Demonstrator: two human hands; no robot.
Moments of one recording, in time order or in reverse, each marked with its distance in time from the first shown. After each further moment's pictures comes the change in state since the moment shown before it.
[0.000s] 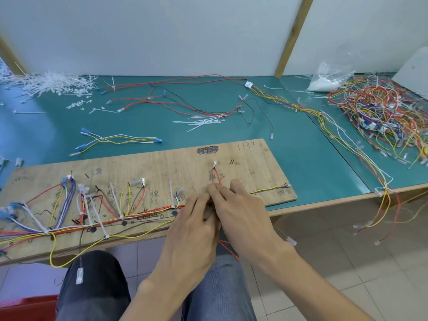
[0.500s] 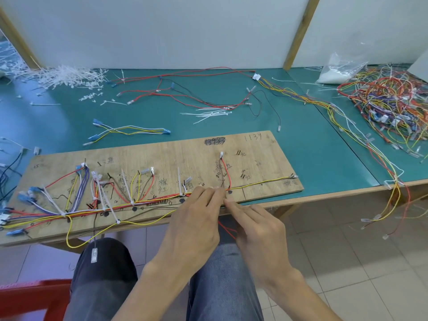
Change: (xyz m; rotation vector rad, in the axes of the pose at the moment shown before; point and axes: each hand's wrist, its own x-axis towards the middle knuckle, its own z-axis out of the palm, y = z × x) left_hand -0.002 0.003 -0.018 -0.047 -0.059 -0.041; right_hand -0.062 0.004 0.058 0.395 0.502 0.023
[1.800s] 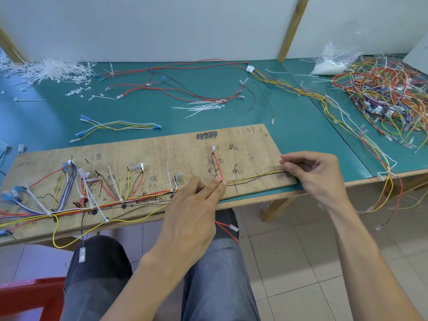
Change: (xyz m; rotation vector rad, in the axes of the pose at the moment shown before) left_hand 0.011 0.004 0.005 0.140 -0.044 0.010; right_hand 0.065 0.151 -0.060 0.686 0.007 0.545
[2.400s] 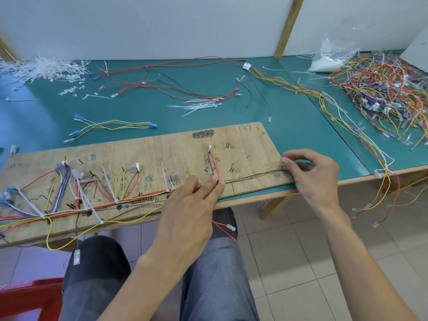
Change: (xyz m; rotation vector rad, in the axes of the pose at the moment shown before) left_hand 0.001 -0.002 0.008 0.085 0.079 0.050; right_hand -0.010 -0.001 0.011 -0.276 0.228 -0.036
